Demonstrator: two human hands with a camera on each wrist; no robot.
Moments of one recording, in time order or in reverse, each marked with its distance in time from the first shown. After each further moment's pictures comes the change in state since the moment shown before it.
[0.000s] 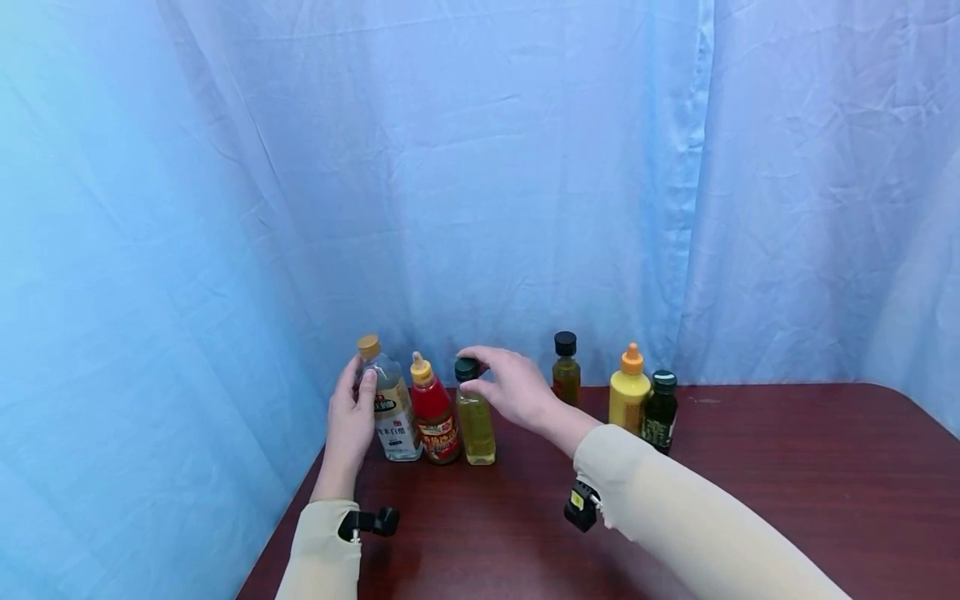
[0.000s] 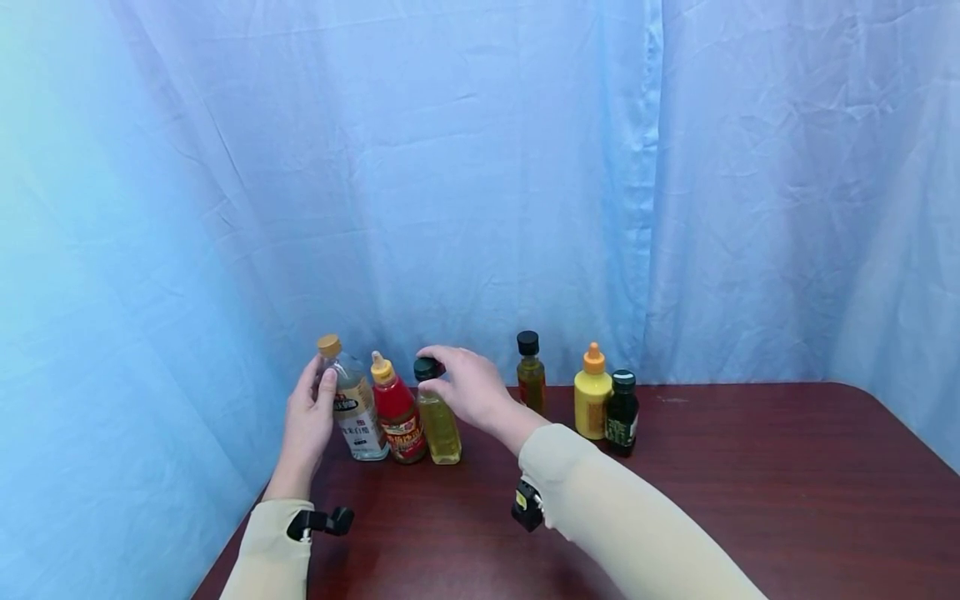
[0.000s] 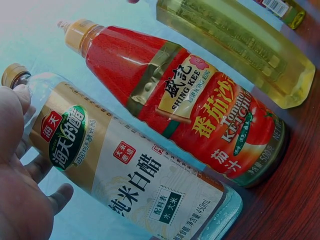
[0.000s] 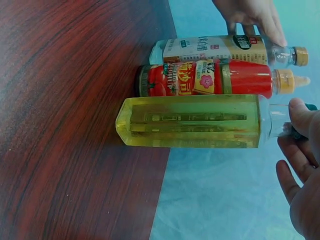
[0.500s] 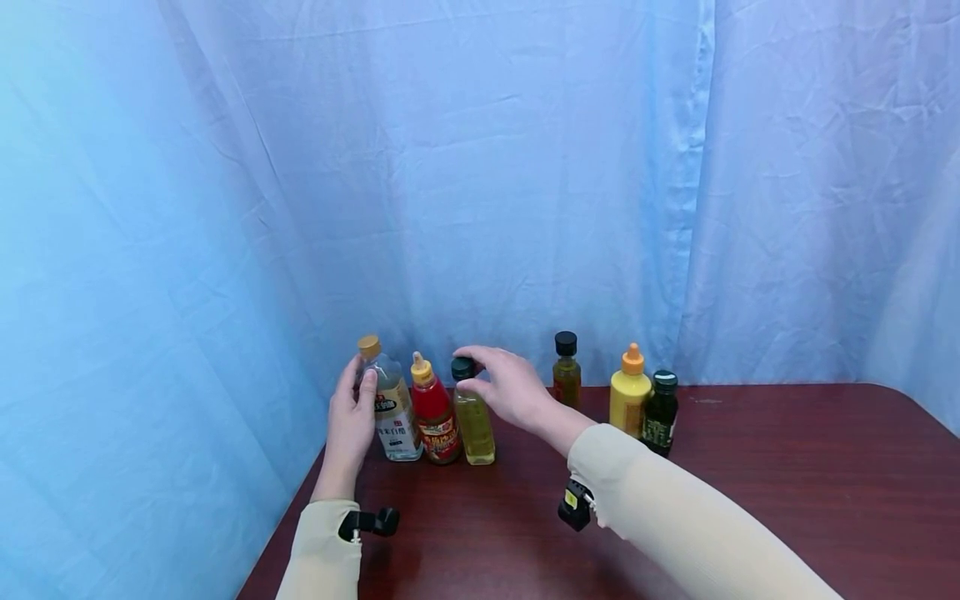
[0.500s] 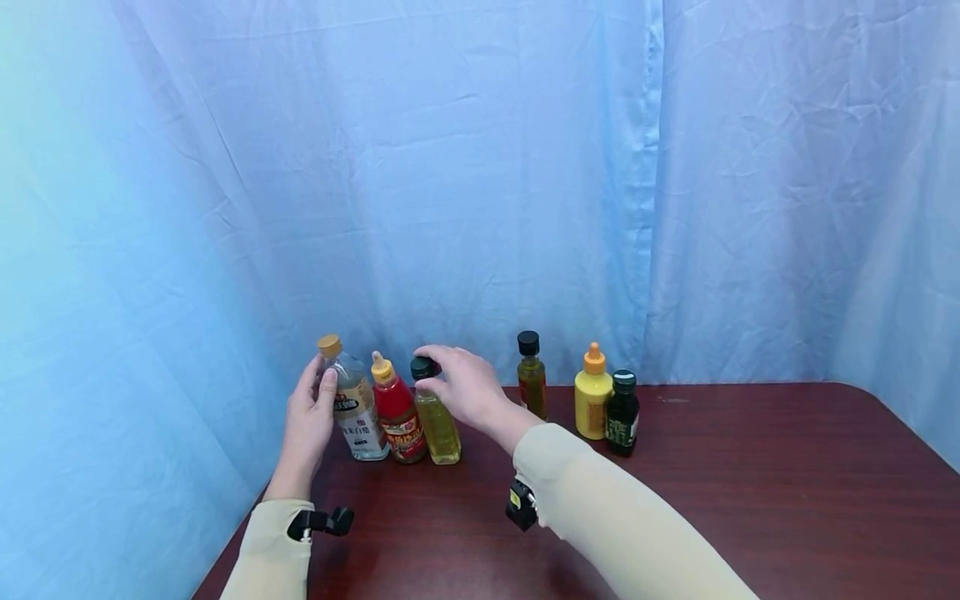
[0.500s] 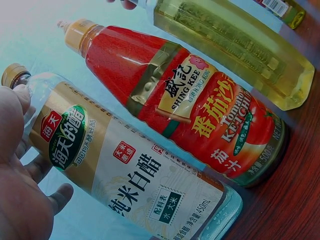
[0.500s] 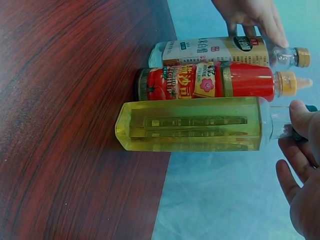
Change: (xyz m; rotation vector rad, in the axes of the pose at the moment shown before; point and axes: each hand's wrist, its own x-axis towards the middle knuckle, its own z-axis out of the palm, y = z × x) left_hand 0.000 0.000 -0.001 -0.001 -0.001 -0.006; right_hand 0.005 -0.002 0.006 0.020 -0.008 -0.001
